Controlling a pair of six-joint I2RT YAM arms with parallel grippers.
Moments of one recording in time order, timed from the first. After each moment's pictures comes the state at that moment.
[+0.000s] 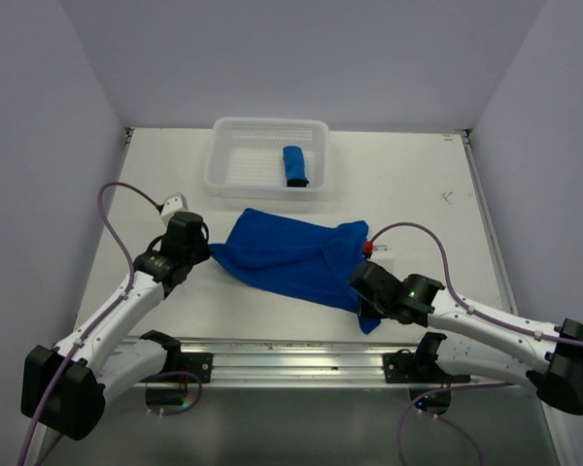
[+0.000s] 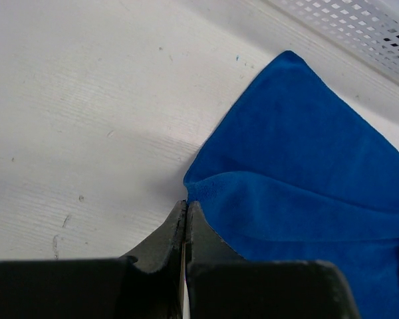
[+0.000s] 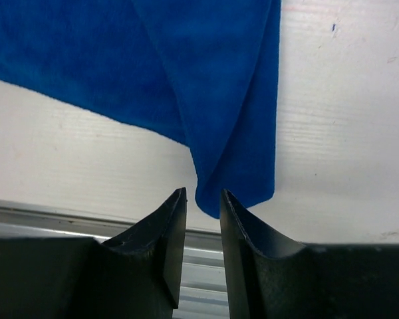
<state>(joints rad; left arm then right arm) -0.37 0.98 0.65 -0.43 -0.34 -0.69 0.96 0.96 0.64 -0.82 0.36 0.87</state>
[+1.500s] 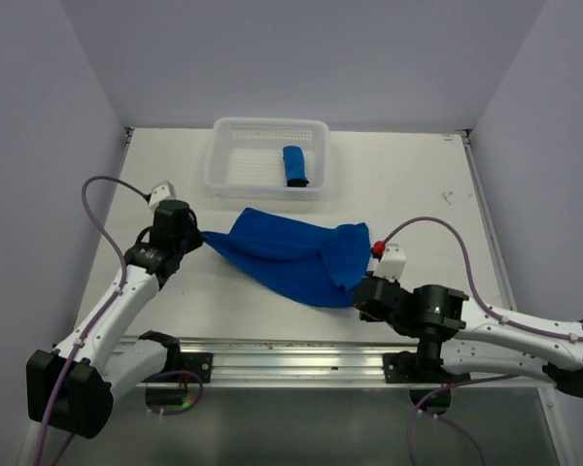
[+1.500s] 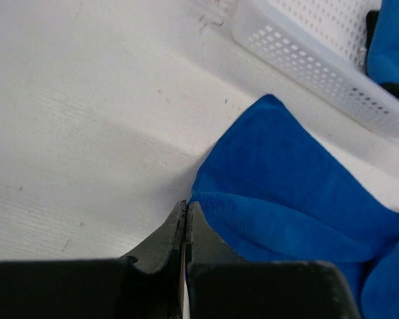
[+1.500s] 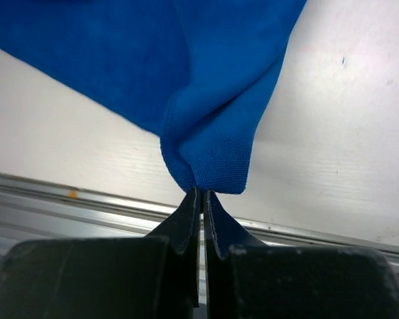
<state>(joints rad) -0.27 1.00 0.70 -0.41 -0.28 -0.67 1.26 0.85 0.73 -0.96 0.57 1.11</state>
